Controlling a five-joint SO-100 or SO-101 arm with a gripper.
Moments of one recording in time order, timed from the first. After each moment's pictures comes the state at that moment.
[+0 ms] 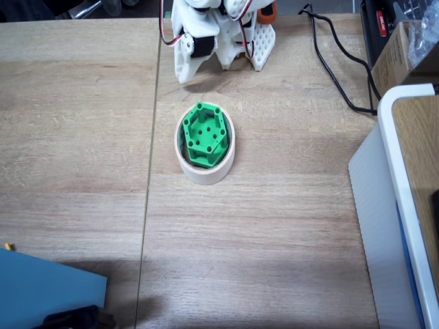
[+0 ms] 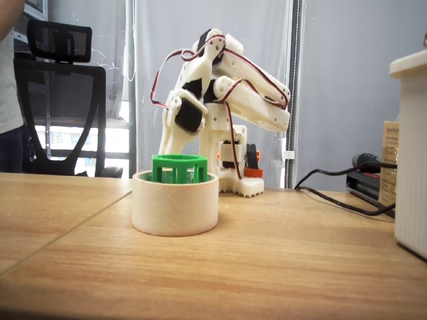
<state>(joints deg) 52.1 193.1 179.1 80.8 -101.2</state>
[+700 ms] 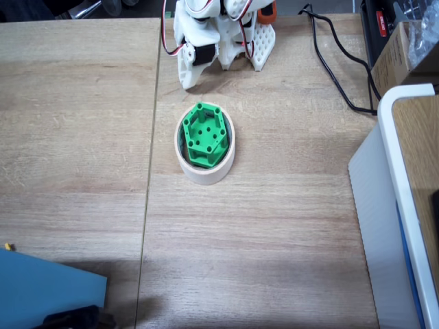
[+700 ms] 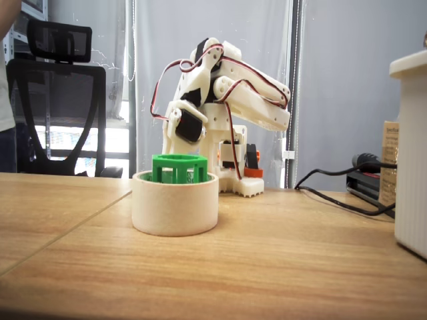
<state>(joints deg) 52.1 193.0 182.7 80.0 -101.2</state>
